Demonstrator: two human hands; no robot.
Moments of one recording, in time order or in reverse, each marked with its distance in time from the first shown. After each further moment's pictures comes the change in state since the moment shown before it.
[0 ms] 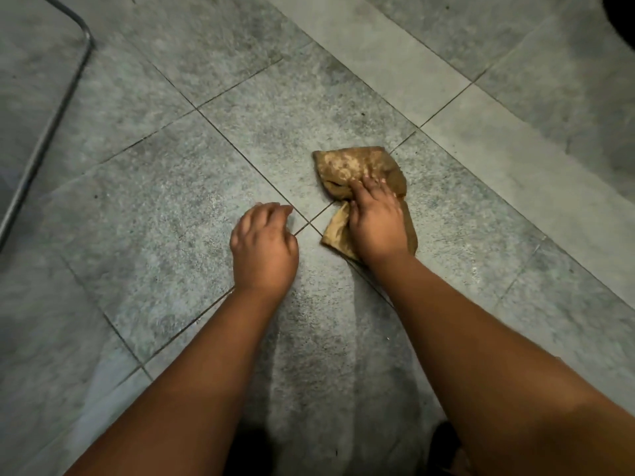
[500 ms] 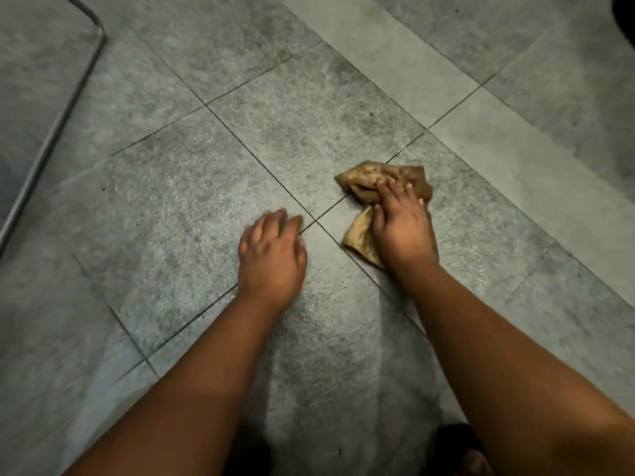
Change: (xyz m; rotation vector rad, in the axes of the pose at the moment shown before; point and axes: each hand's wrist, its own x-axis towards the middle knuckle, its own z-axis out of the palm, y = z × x) left_hand -0.015 -0.008 0.001 0.088 -0.137 0.047; right_hand -0.013 0.025 -0.011 -0.025 0.025 0.012
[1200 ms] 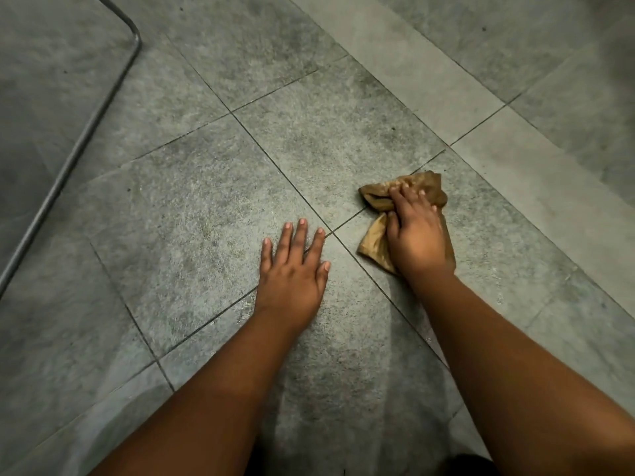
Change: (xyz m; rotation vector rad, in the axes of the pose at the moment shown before) left_hand -0.008 -0.010 0.026 0.174 -0.140 0.063; right_hand 0.018 -0.006 -0.002 0.049 0.004 -0.039
